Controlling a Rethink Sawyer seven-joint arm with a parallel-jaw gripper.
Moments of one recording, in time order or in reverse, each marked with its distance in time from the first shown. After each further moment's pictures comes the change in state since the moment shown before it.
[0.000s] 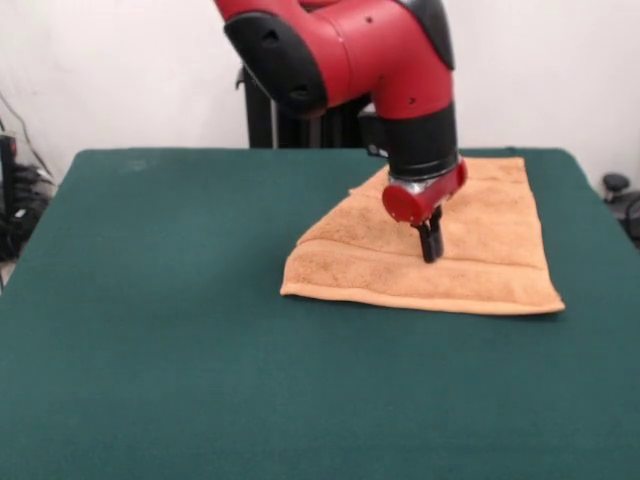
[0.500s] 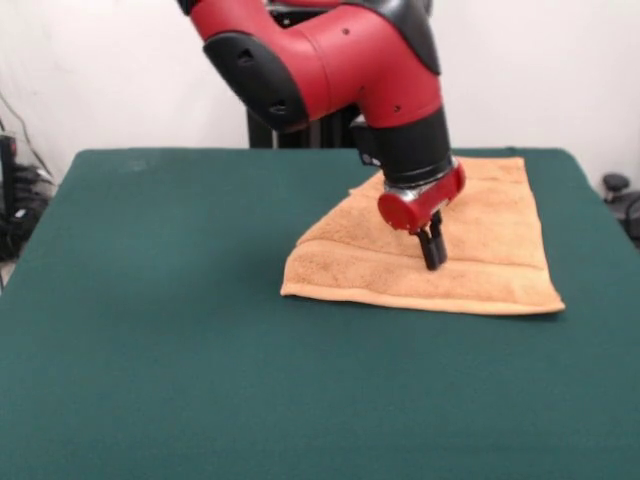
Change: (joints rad) arm -0.109 0.038 0.101 0.002 -0.036 -0.011 0.000
